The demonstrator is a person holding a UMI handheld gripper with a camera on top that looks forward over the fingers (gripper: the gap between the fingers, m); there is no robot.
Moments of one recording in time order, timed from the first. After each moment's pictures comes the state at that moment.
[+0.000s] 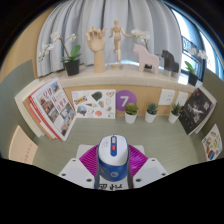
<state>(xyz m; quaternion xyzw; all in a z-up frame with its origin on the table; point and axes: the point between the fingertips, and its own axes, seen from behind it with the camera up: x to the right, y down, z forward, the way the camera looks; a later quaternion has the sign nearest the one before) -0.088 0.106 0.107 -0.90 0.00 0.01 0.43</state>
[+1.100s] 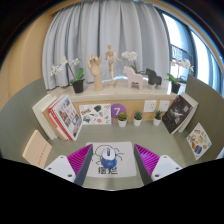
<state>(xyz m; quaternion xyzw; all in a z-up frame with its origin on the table) -0.070 -0.009 0.216 -0.88 0.02 0.01 0.47</state>
